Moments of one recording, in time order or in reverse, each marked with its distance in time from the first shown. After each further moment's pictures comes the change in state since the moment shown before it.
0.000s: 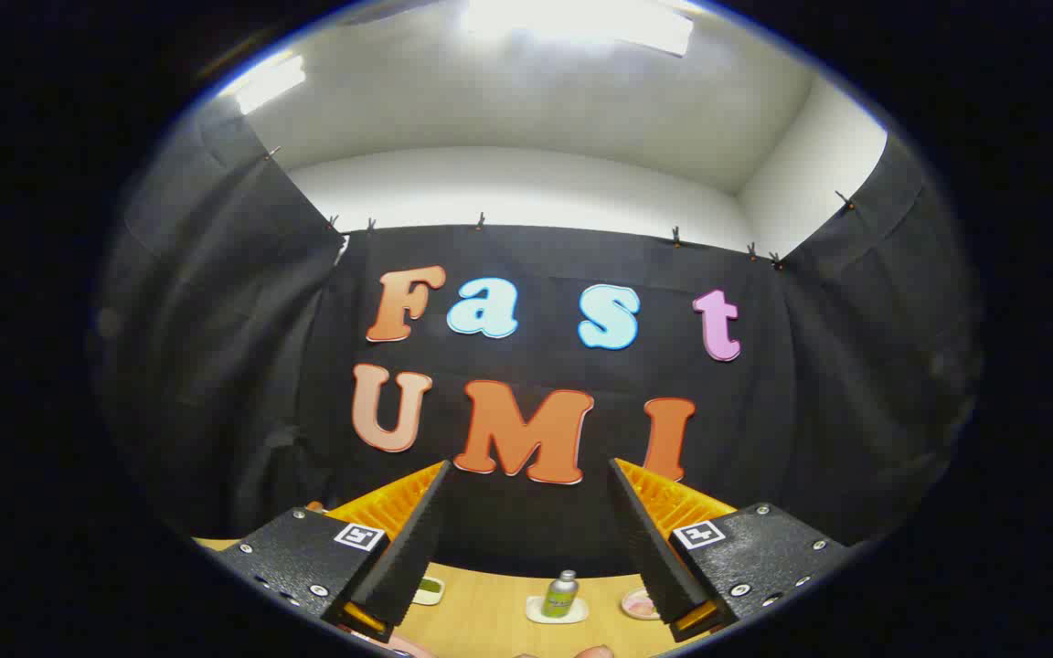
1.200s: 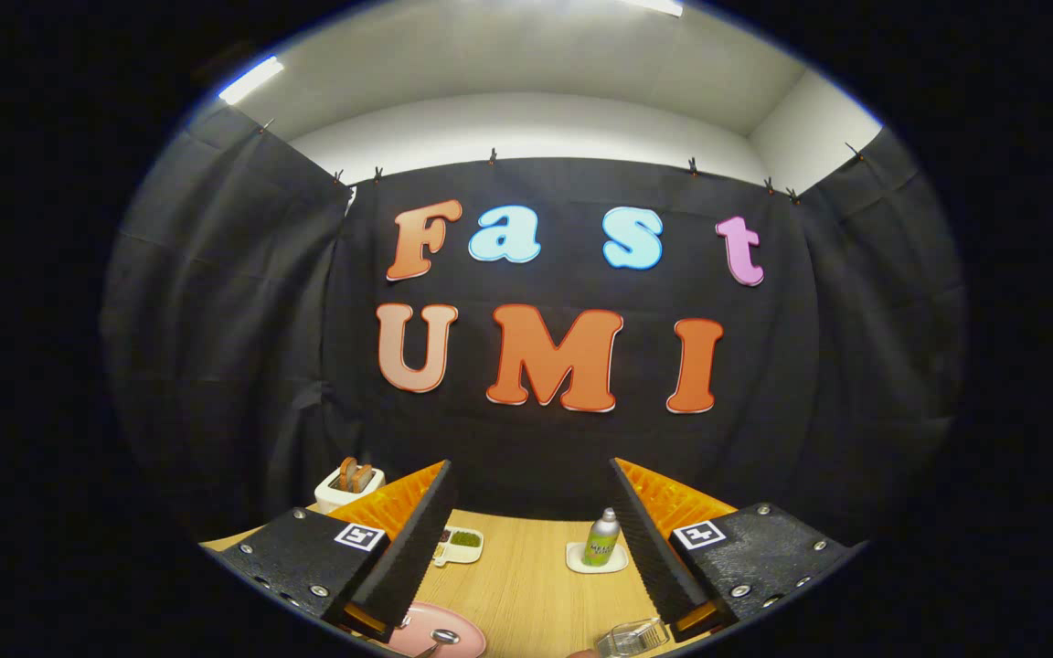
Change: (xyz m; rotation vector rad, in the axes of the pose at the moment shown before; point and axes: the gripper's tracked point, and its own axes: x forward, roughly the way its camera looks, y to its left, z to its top) arm -0.014 0.034 -0.095 0.058 0.281 0.036
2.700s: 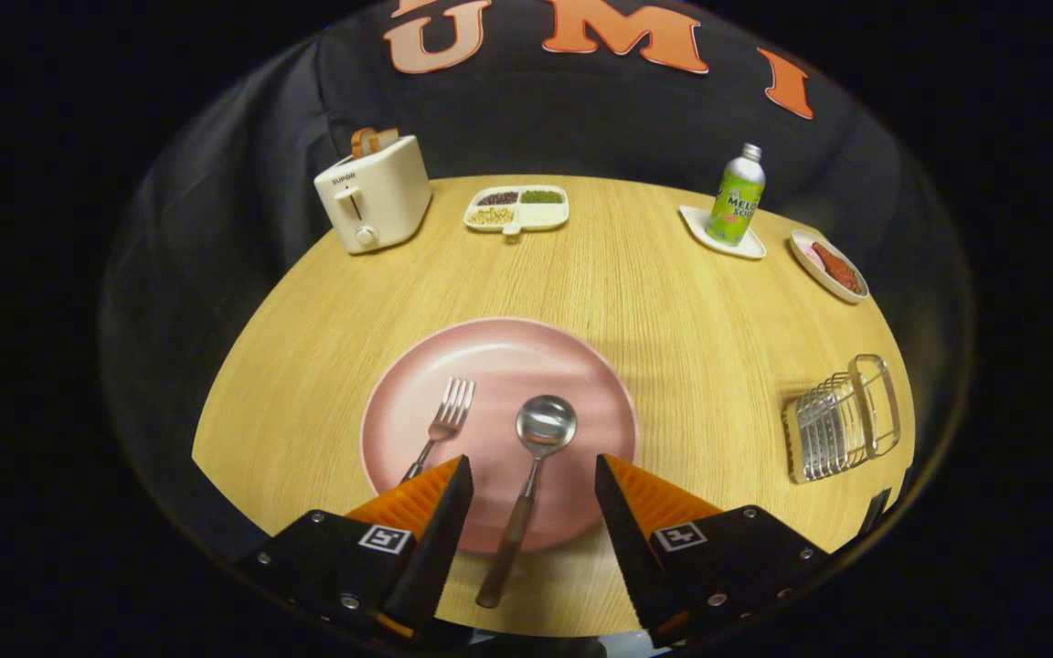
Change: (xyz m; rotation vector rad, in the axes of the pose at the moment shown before) arm -0.062 0.121 -0.360 0.035 1.027 0.115
